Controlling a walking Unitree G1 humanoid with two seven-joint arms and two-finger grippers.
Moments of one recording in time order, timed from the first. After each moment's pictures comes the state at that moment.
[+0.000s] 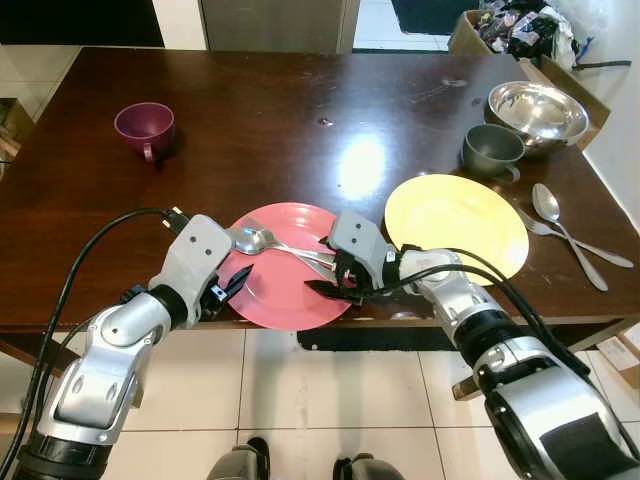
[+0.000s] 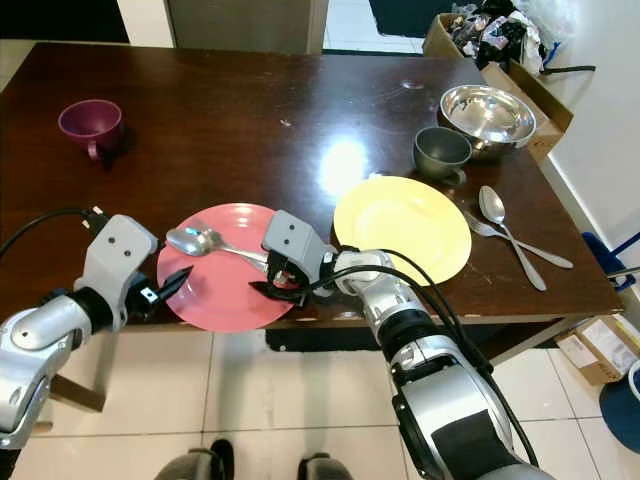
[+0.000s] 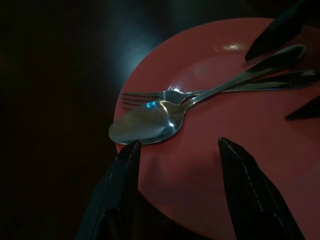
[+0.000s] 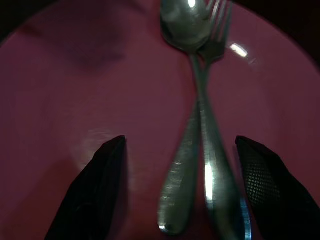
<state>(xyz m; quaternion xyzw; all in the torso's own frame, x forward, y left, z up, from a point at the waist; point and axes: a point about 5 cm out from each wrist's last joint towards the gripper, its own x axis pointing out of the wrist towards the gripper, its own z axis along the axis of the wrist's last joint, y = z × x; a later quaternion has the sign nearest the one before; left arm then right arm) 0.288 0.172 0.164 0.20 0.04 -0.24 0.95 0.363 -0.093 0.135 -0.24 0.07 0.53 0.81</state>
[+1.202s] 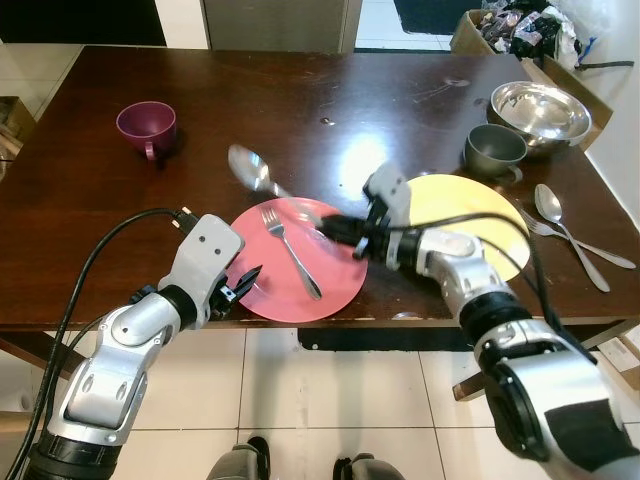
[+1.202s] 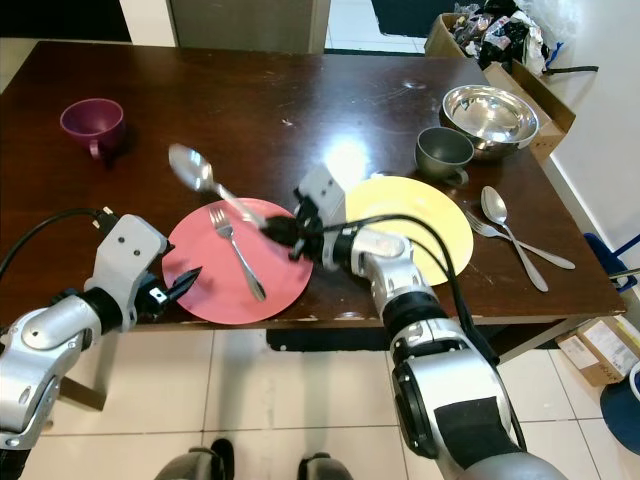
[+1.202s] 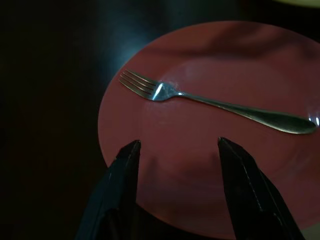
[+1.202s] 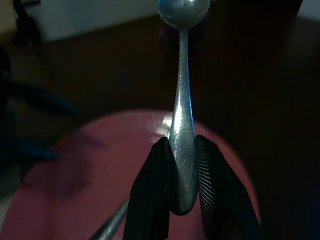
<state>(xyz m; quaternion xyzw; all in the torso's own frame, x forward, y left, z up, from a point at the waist) 0.288 0.160 0.164 0.19 0.04 -0.24 0.95 0.382 -0.107 0.194 -0.06 -0.04 0.49 0.87</state>
